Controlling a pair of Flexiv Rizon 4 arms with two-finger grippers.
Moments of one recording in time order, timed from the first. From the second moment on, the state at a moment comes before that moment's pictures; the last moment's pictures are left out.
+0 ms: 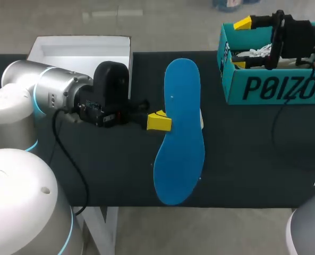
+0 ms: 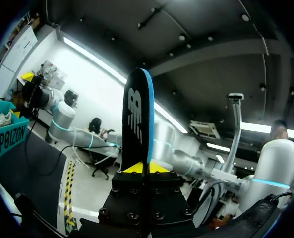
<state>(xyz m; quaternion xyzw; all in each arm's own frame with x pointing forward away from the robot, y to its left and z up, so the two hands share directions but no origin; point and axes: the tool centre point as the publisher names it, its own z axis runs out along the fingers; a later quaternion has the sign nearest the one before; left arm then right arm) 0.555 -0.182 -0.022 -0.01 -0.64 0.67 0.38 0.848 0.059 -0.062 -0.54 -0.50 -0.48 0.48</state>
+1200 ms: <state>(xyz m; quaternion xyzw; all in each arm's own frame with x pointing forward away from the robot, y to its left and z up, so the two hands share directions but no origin) 0.641 -0.158 -0.013 -0.18 -0.72 0.64 0.18 0.855 0.066 -0.044 -0.53 -0.49 -0.49 0.49</state>
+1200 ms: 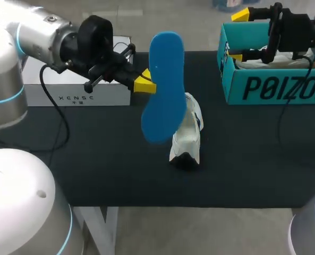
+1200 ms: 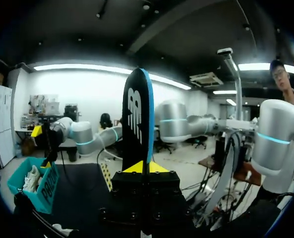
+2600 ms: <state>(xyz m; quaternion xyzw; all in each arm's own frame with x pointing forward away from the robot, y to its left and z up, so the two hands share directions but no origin) 0.741 -0.182 -0.020 -0.53 -0.66 0.47 -0.24 0.856 0.066 -0.043 -0.53 -0.49 -0.49 0.49</state>
